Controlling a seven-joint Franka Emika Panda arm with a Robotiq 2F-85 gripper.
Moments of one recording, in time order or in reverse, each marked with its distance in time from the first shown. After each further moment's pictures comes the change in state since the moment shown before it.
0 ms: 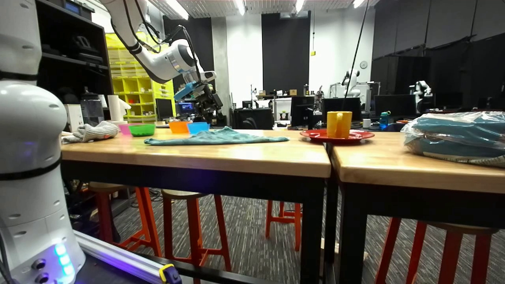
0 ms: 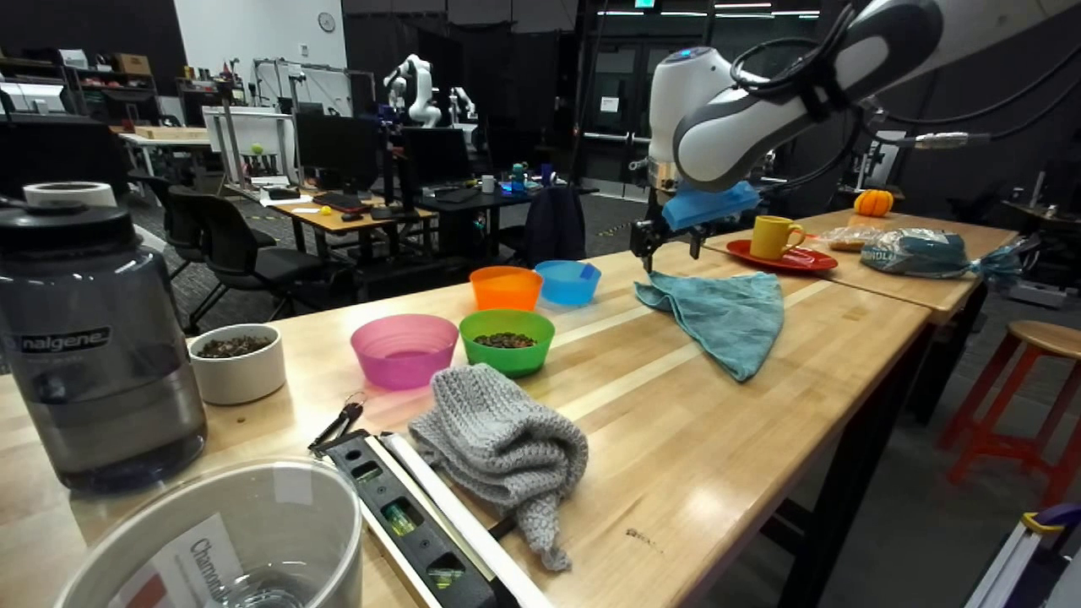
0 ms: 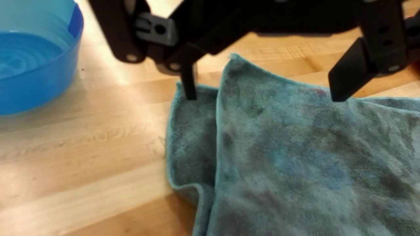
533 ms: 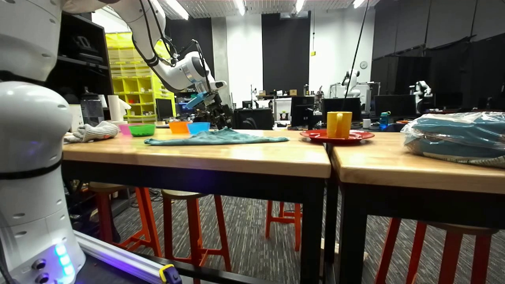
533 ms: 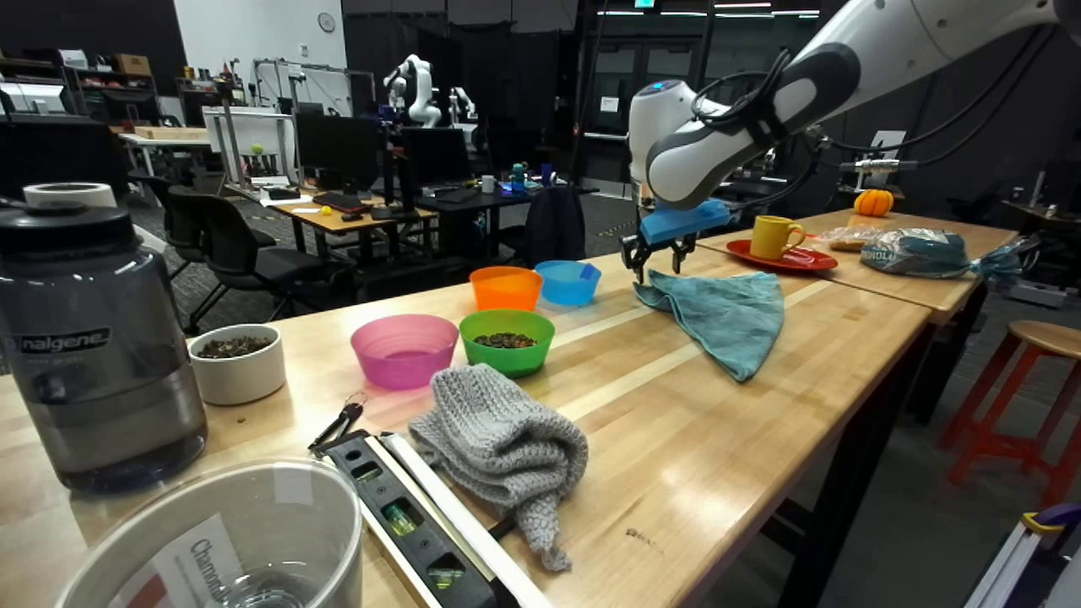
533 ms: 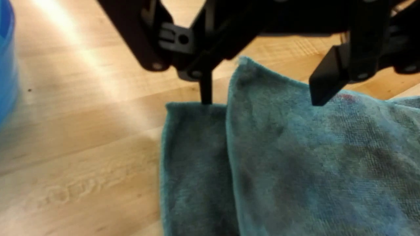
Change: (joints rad) arm 0.084 0.176 -0.119 0.155 -0.001 -0.005 0.048
